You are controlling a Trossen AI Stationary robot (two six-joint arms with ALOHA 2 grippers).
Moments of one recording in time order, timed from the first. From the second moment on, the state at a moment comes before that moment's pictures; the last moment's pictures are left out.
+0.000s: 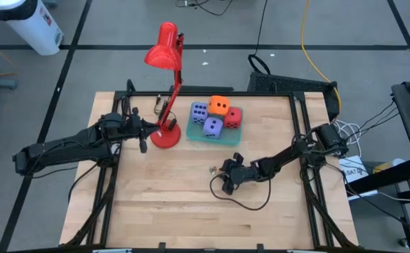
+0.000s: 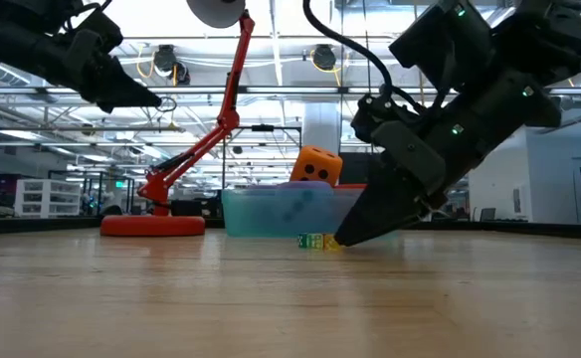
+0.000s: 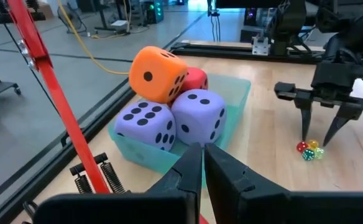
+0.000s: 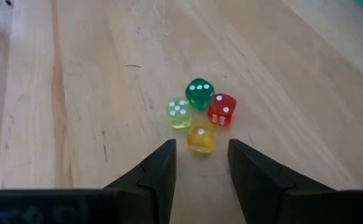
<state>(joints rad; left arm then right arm) 0.38 0.48 0.33 -0.09 0.07 0.07 0.28 1.83 0.73 0.37 0.37 0.56</state>
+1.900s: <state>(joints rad) 0.37 0.48 0.33 -0.03 0.08 0.04 0.29 1.93 0.73 0.53 0.37 0.57</state>
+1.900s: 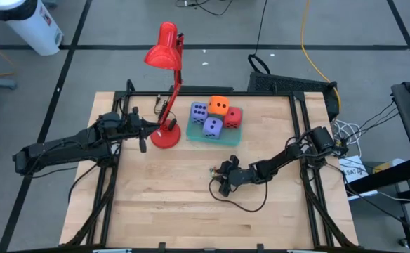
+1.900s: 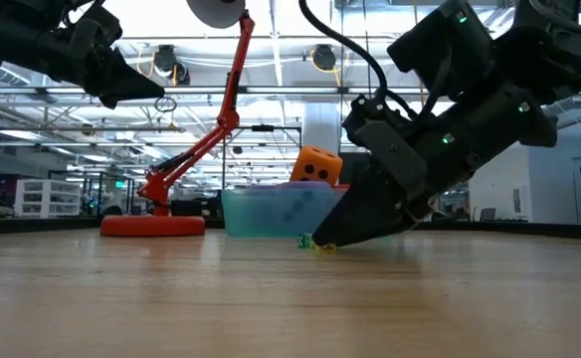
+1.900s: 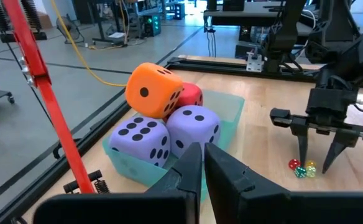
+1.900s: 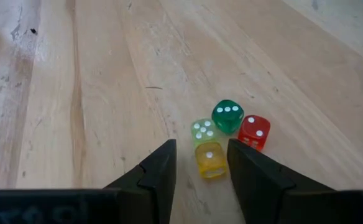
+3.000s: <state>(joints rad) 0.37 0.48 0.33 -0.05 0.11 0.02 0.30 1.82 0.72 0.45 0.26 0.49</state>
